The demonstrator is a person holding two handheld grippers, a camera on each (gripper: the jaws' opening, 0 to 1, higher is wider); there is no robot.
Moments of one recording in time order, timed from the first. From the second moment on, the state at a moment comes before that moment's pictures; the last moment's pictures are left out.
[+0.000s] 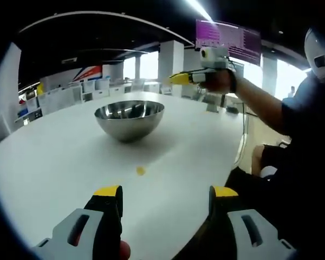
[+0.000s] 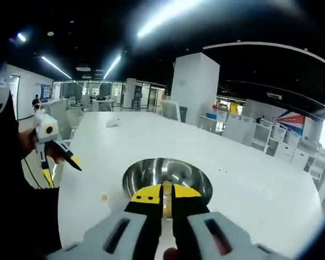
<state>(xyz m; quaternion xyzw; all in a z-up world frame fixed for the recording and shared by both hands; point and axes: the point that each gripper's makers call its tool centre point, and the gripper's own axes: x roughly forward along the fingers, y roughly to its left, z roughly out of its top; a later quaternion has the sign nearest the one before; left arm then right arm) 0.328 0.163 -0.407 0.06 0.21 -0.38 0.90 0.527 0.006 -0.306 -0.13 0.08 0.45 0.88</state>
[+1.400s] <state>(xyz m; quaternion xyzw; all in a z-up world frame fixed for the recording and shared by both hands) 0.324 0.175 -0.406 0.05 0.21 -0.37 0.90 0.548 0.059 -0.370 -0.26 0.19 0.48 0.81</state>
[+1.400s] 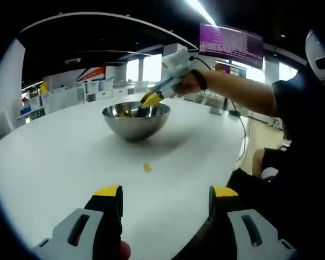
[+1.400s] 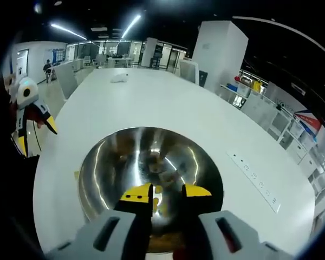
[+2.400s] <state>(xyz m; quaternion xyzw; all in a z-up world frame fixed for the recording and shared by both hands) 0.318 0.164 -0.399 0.07 0.20 -0.38 0.90 0.458 -0.014 -0.289 -0.13 0.07 0.47 0.87</state>
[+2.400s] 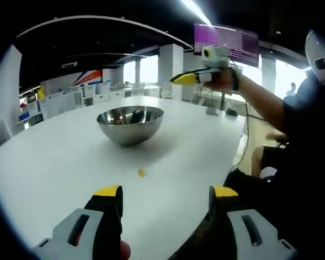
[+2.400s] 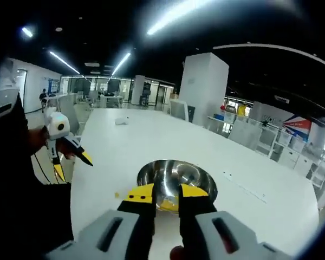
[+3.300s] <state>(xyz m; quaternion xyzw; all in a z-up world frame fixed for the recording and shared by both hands) 0.321 0.151 -0.404 0.07 0.21 -0.39 0.89 0.385 -0.025 -0.365 -0.03 0.07 0.45 0.89</state>
